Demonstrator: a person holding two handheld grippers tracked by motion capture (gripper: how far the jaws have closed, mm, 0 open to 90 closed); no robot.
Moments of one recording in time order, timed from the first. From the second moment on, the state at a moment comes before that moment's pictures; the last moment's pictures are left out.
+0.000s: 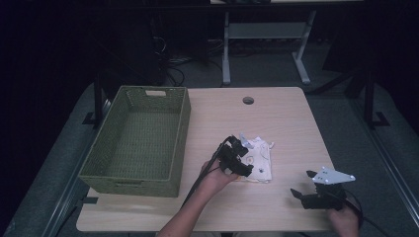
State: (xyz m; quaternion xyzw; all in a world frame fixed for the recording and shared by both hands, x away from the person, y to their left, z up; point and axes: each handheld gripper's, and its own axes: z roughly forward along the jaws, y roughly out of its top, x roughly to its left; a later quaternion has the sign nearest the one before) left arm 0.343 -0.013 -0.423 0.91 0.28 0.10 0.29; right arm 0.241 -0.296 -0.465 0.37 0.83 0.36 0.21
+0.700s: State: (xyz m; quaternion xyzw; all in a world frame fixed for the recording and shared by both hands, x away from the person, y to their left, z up) left arm 0.379 -0.035 -0.450 0.92 0.31 0.08 0.23; right arm 0.240 -0.295 -0.464 0.37 0.83 0.37 0.21
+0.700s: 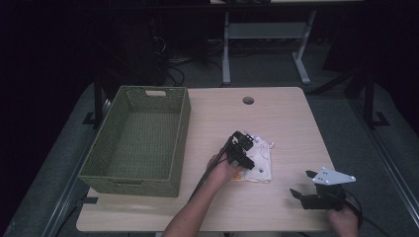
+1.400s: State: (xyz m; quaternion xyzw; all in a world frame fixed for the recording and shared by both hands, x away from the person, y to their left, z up) left arm 0.374 -0.037 -0.447 0.92 0.31 0.08 0.23; right arm 0.238 -0.291 -0.462 0.37 0.83 0.37 0.21
